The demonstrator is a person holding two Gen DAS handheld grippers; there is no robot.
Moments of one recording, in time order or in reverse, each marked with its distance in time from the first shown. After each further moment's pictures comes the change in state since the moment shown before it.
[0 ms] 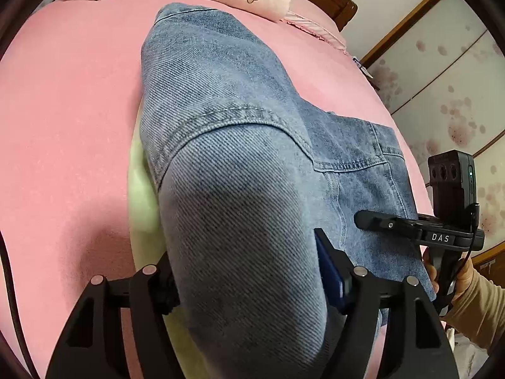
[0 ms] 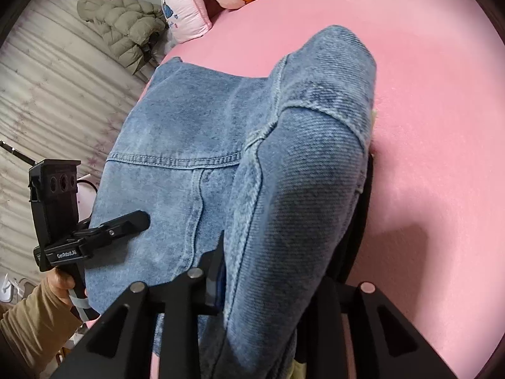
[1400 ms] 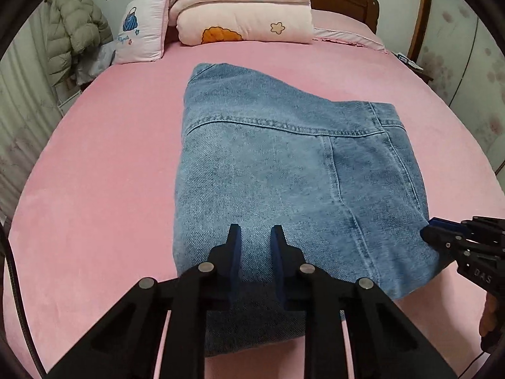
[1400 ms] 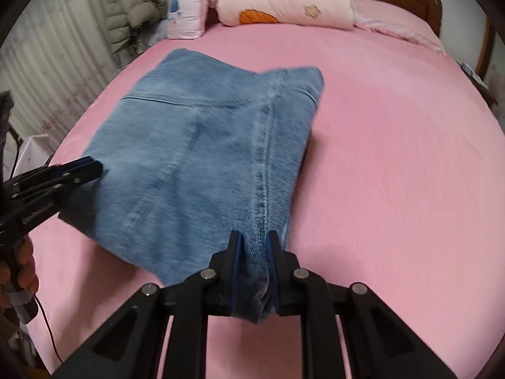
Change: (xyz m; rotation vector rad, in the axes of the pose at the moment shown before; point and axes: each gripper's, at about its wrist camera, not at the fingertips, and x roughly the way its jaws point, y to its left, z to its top) left arm -0.062 -0.104 -0.065 0.116 -0.153 0.478; right arm -0.063 0.051 -0.092 -0.174 -0.112 -0.356
